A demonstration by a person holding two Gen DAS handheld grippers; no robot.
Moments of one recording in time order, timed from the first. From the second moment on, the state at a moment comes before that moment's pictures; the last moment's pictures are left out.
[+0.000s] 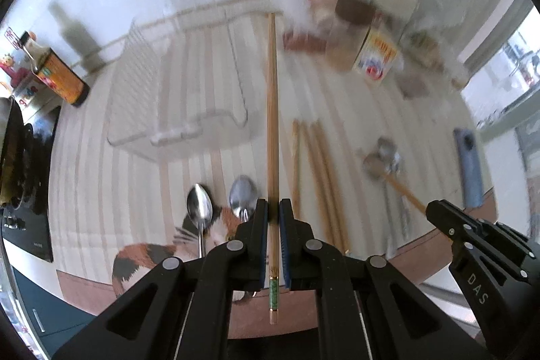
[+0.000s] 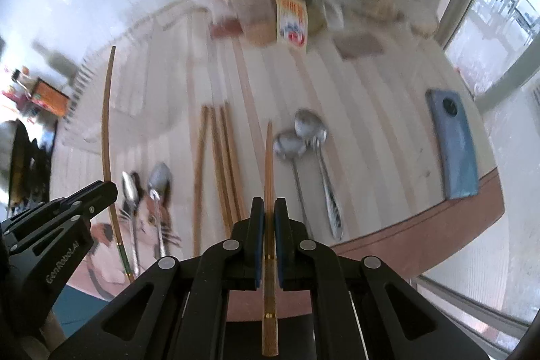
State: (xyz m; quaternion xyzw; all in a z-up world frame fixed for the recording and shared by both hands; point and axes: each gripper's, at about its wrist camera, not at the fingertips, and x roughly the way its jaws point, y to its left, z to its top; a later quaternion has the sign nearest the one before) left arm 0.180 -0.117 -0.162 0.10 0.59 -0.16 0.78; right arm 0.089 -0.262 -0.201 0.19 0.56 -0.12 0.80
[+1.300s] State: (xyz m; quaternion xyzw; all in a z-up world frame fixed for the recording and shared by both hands) left arm 0.208 -0.064 -0.165 0.08 0.57 -0.07 0.81; right arm 0.128 -0.234 -0.301 0.14 0.67 -0.10 0.72
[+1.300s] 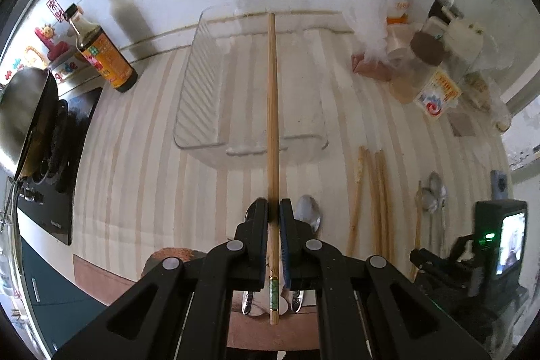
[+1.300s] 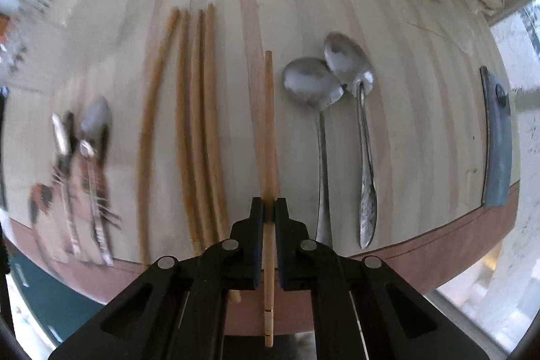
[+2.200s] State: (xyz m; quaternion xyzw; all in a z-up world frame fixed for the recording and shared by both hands) left arm 0.407 -0.005 -0.177 -0.06 0.66 -0.10 0.74; right arm 0.412 -0.194 -0.192 0.21 0.60 0.04 0.77
